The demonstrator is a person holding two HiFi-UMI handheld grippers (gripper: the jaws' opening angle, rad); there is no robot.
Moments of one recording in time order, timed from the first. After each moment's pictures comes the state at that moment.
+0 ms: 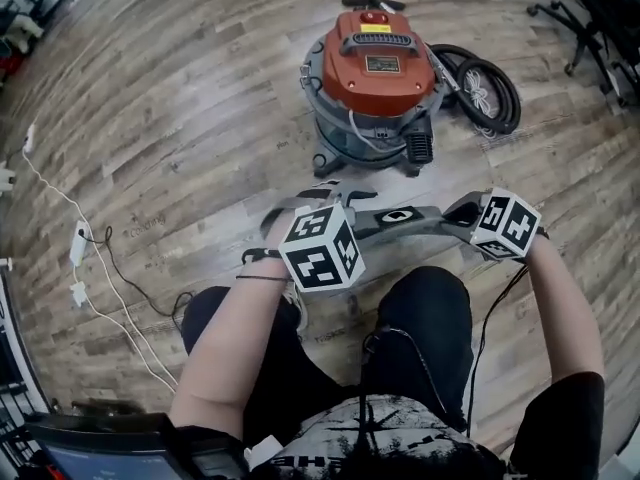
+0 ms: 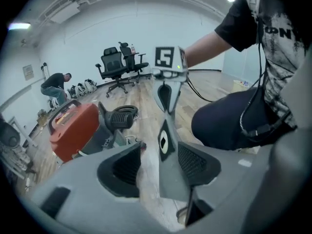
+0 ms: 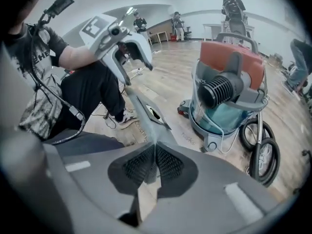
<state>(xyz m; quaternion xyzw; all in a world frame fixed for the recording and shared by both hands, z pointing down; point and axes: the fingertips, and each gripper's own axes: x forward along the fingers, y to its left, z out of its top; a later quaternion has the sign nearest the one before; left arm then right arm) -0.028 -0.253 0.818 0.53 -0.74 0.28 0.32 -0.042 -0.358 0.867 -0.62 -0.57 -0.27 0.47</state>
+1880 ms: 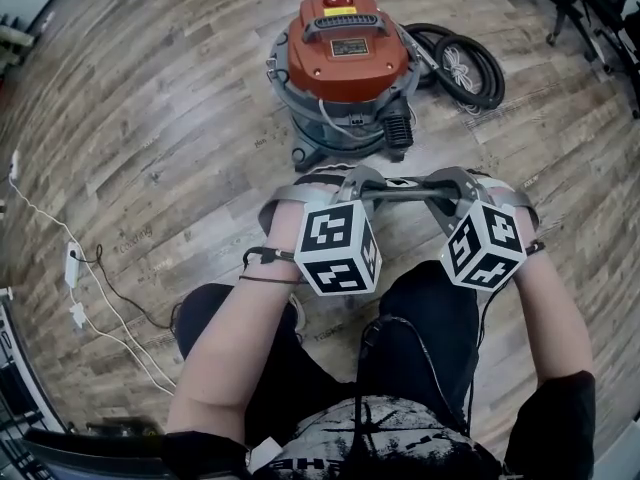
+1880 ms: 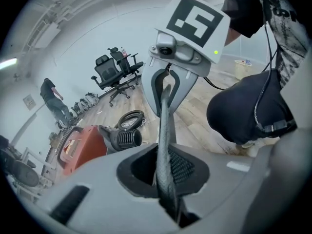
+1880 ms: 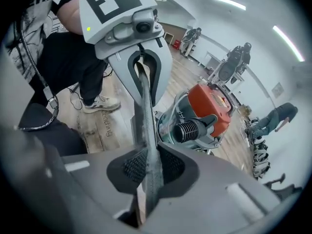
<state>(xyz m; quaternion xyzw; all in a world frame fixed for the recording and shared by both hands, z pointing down) -0.055 -0.292 0.814 0.50 -0.73 0.39 0.27 -0.069 -0.331 0.815 -0.50 -0.65 -0.49 0.29</state>
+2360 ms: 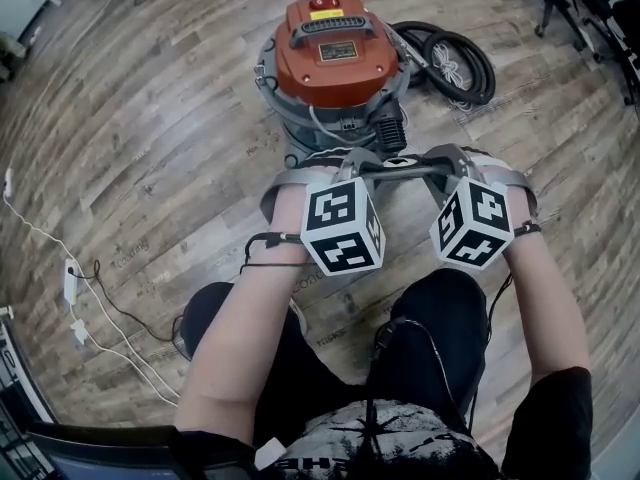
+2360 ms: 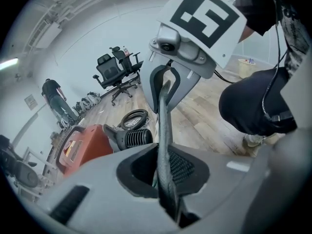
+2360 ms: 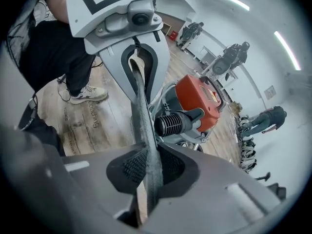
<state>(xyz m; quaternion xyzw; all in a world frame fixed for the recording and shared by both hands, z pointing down) -0.095 -0.292 0.823 0.48 -0.74 0.39 0.27 -0.115 -0.335 0.818 -0.44 -0.66 -0.53 0.30</state>
